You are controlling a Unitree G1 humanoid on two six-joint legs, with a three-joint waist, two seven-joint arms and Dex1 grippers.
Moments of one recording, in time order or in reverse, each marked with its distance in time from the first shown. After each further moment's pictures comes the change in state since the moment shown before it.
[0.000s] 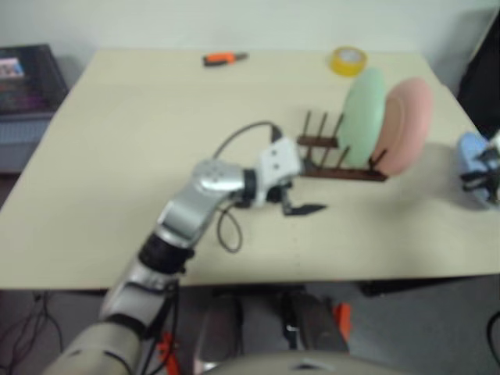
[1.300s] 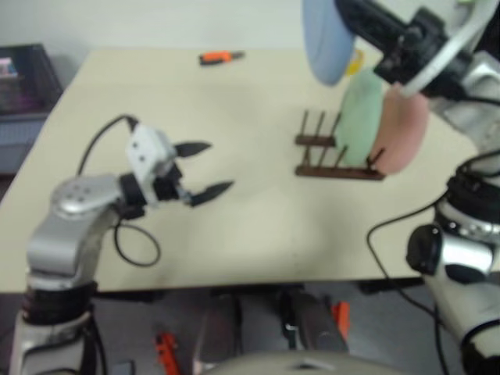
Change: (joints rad) left arm 0.372 0.376 0.480 -0.257 -0.217 0.048 0.071; right arm -0.574 0.628 -0.091 -0.296 0.708 0.191 -0.257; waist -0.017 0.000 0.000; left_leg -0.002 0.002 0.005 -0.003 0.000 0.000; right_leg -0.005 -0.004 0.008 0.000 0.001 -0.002
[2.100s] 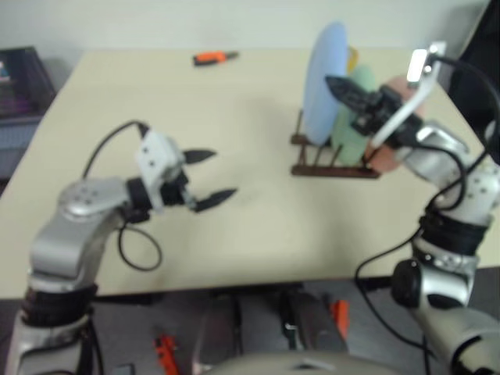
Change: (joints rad) left arm 0.007 0.014 -0.034 -0.010 -0.005 0.036 0.006; right arm 0.206 0.093 0.023 -0.014 0.093 -0.015 -0.225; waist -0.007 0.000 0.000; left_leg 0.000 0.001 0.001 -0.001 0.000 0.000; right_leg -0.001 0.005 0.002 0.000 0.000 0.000
